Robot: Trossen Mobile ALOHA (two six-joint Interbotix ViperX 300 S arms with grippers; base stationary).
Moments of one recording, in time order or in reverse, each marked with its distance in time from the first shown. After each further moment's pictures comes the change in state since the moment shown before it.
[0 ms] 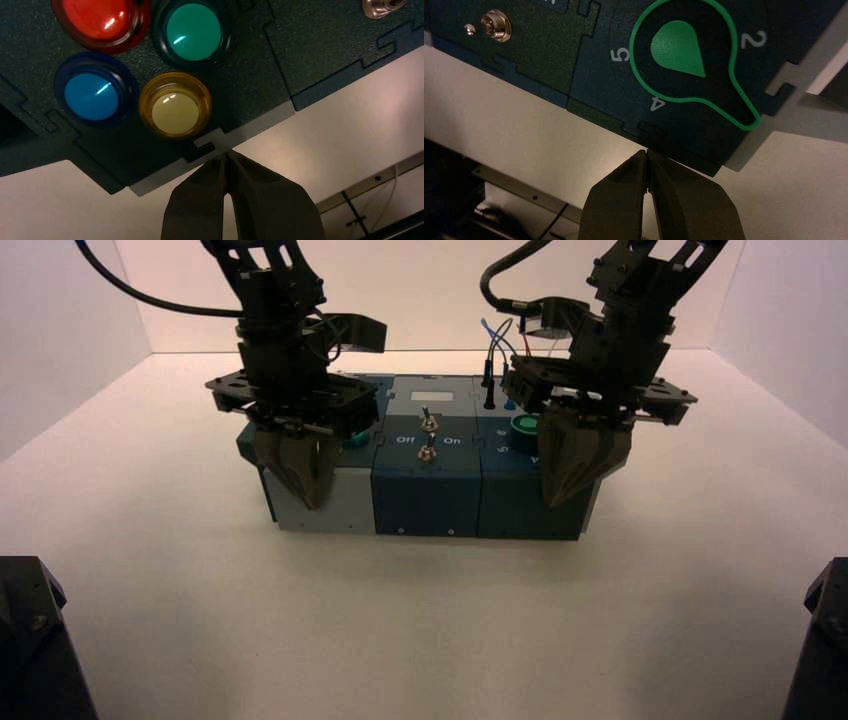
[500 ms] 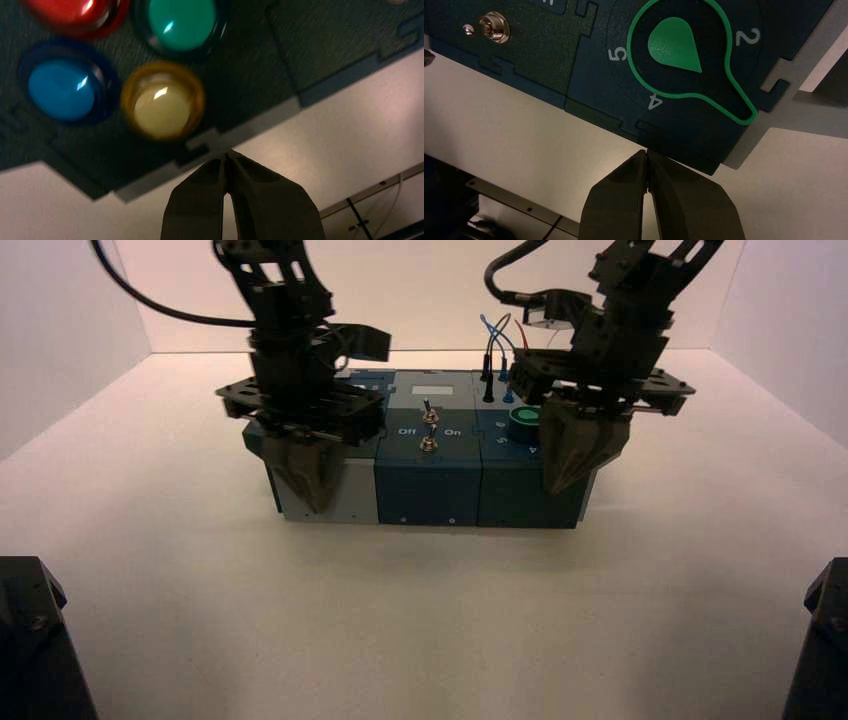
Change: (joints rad) left arm 0.006 0.023 0.006 0.002 -0.014 0.000; right arm -0.011 -0.002 -0.003 -0.018 -0.018 0.000
